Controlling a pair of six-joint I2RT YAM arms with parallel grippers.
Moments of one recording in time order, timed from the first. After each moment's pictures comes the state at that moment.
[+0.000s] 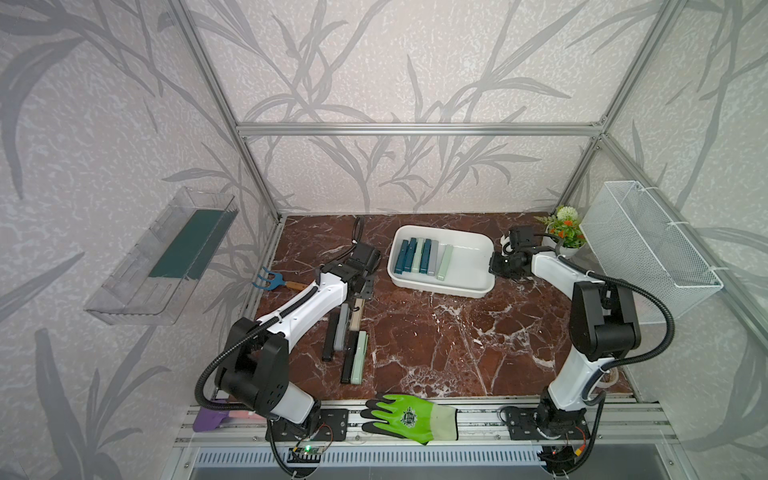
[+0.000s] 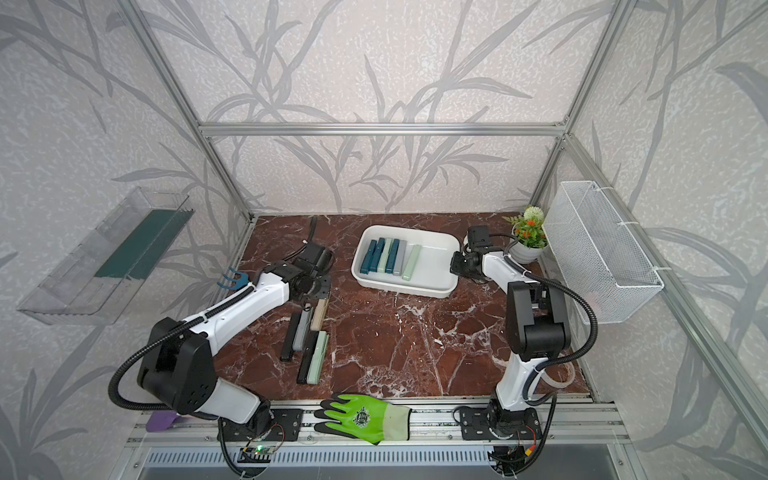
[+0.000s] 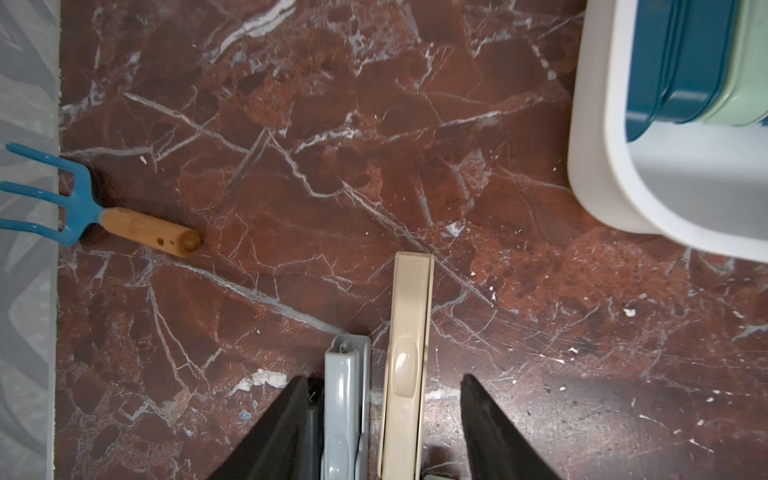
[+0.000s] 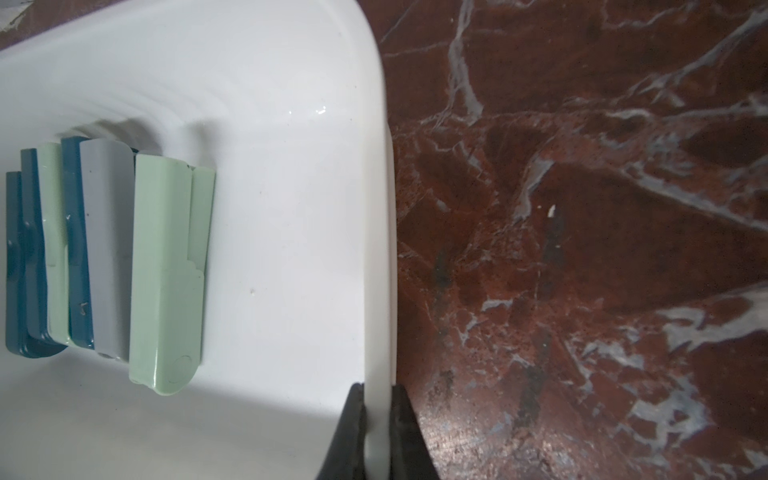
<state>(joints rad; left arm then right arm) -0.43 1.52 1.10 -0.74 -0.33 -0.36 0.09 1.82 1.24 -0.46 -0.18 0.36</state>
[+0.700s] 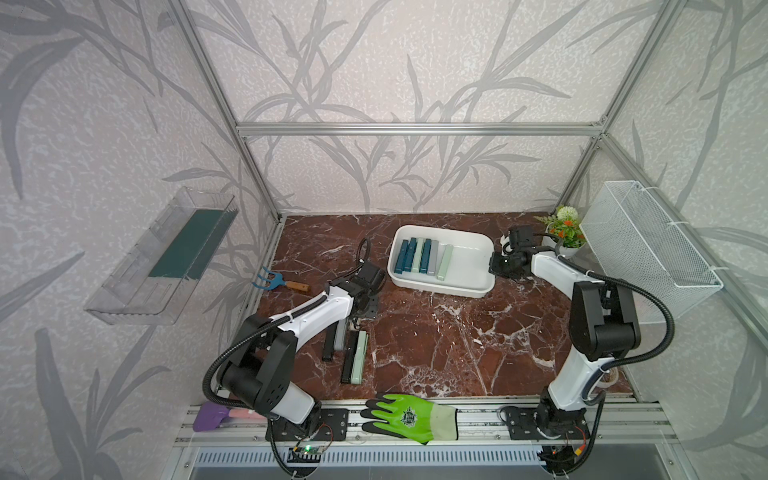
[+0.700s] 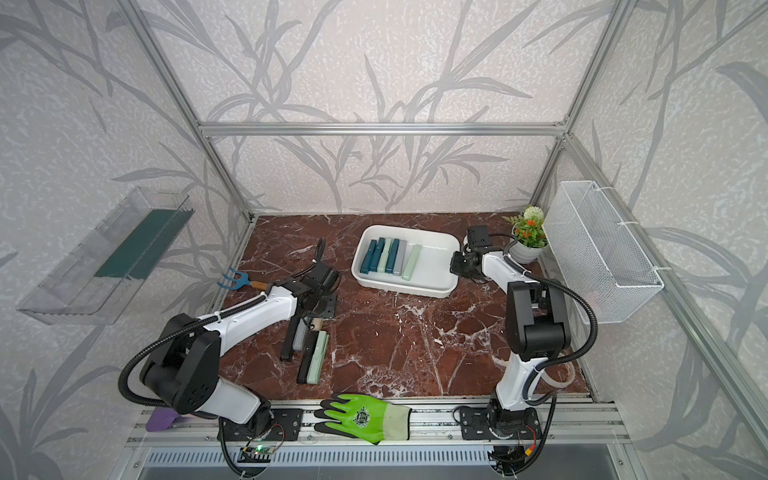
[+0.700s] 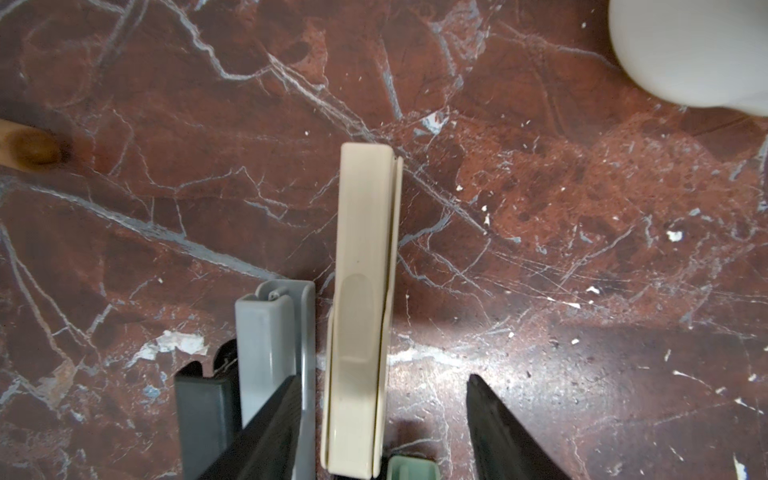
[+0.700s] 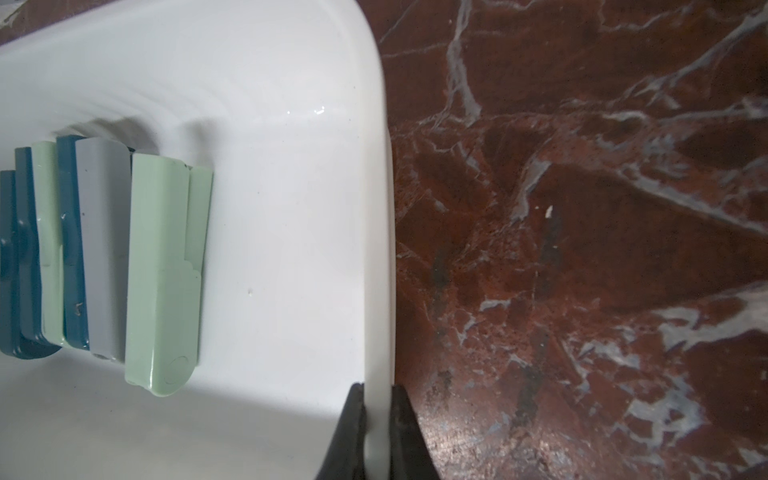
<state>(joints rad) -0.49 1.53 0.93 -0.65 -0.26 -0.45 0.09 1.82 1.24 -0.46 -0.17 0.36</state>
